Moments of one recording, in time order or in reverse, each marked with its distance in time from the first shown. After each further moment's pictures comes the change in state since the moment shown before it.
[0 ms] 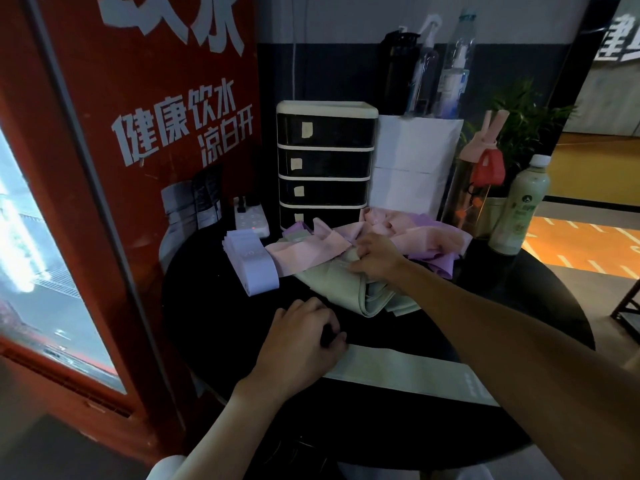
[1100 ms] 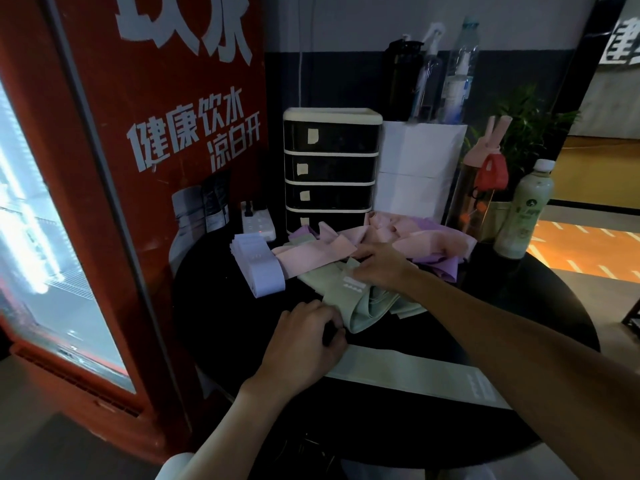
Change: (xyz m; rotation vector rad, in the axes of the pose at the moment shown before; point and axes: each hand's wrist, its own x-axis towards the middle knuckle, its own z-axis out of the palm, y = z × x) left_hand -0.001 -0.003 -0.002 -0.095 0.038 0.009; right_hand -0.024 -0.007 -0.008 -0.052 -0.085 -0.110
